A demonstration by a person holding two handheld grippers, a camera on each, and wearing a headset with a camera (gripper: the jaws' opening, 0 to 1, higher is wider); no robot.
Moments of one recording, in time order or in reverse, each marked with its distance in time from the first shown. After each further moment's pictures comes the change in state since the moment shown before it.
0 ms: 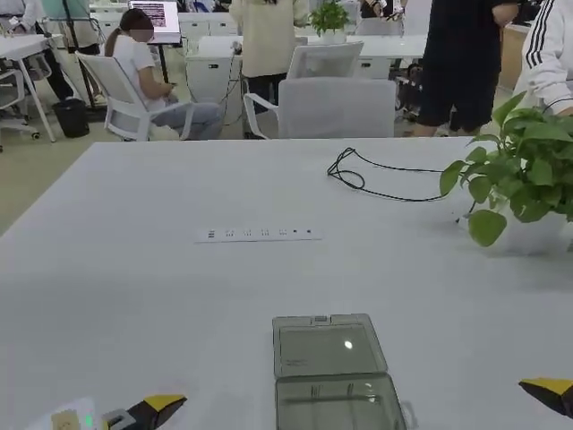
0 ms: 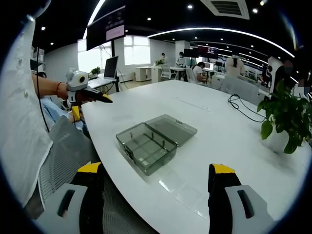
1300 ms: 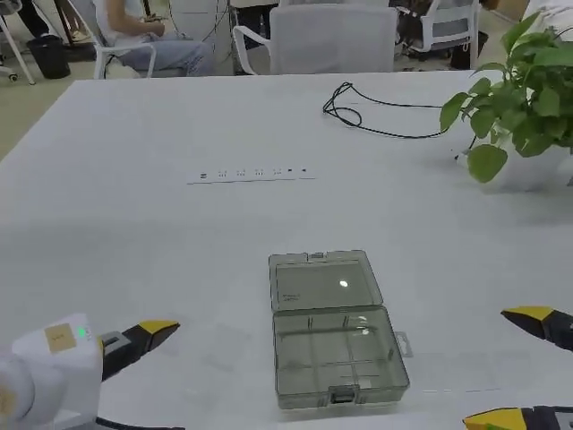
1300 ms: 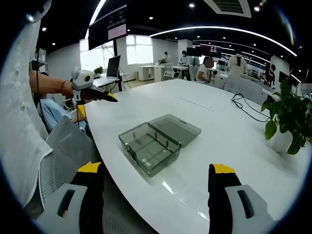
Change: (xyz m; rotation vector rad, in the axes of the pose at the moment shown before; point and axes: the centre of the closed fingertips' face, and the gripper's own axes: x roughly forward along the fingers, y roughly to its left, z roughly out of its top) left arm 0.000 0.012 -0.007 0.003 0.024 -0.008; right arm 0.005 0.016 0.004 0.001 0.005 0.029
